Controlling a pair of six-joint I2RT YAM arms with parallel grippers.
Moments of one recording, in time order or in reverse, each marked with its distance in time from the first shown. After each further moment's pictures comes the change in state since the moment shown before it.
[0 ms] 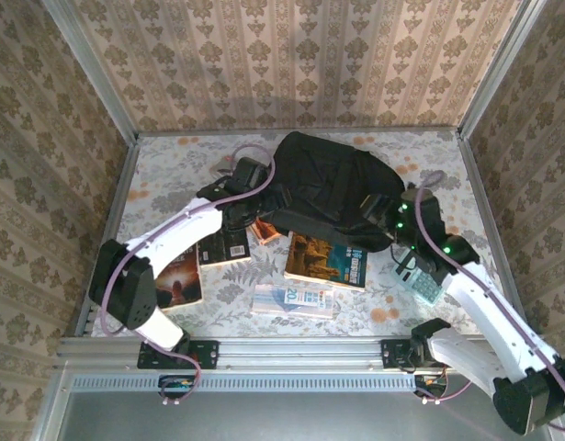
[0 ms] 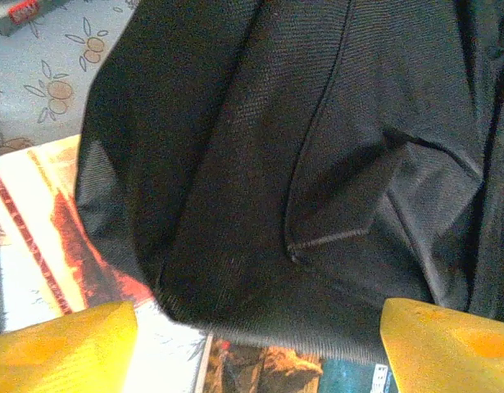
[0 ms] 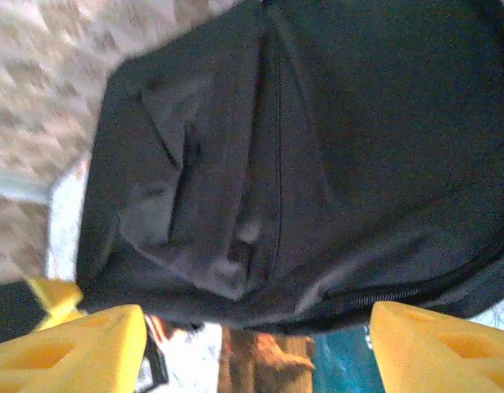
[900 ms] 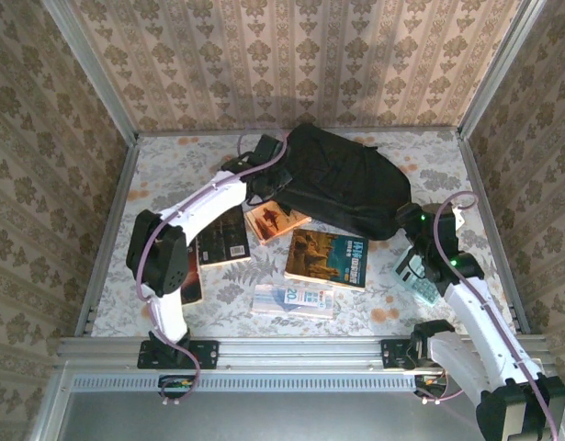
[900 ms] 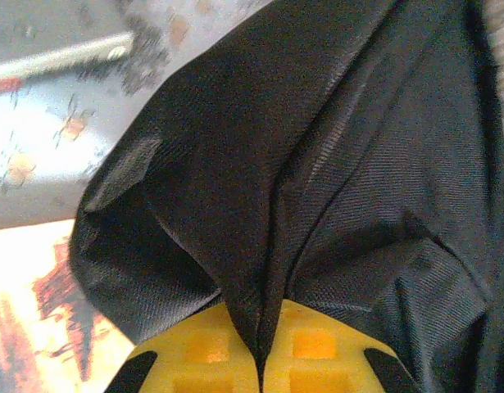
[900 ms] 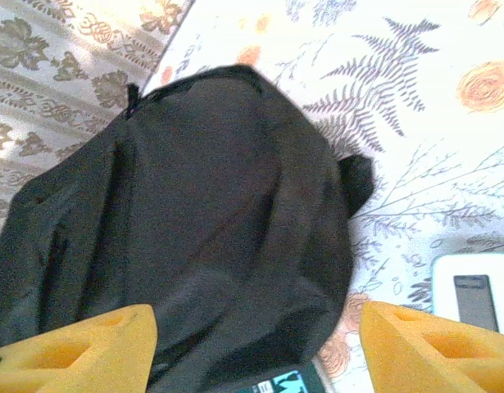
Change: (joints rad) left arm 0.008 0.274 0.364 -0.089 -0.154 -0.221; right arm -0.191 -0.067 -0.179 0.063 0.157 0.108
